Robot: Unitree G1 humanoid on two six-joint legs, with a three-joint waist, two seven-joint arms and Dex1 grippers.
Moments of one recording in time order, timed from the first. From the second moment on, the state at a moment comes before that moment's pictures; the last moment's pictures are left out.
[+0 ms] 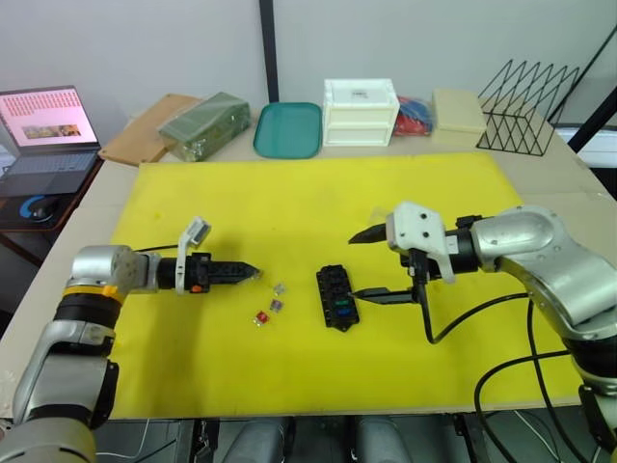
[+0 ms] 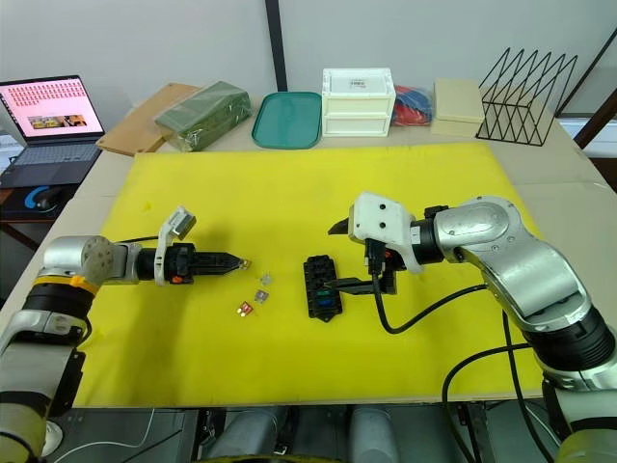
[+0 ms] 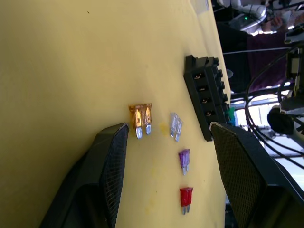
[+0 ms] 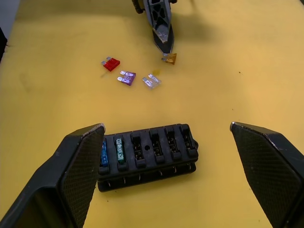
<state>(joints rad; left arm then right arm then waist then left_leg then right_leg) -0.72 0.68 -0.11 0.55 -0.63 1.18 -1.29 -0.60 -0.90 0.18 -0.48 0.43 0.71 1.10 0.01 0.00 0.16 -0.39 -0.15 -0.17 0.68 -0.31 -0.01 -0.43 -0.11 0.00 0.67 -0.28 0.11</state>
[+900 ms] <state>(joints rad) -0.71 0.63 -0.10 0.57 -0.53 1.10 -1.33 -0.59 -0.90 0.19 -0.51 0.41 0.71 1.09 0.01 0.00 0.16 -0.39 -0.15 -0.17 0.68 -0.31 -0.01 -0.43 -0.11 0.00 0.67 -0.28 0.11</state>
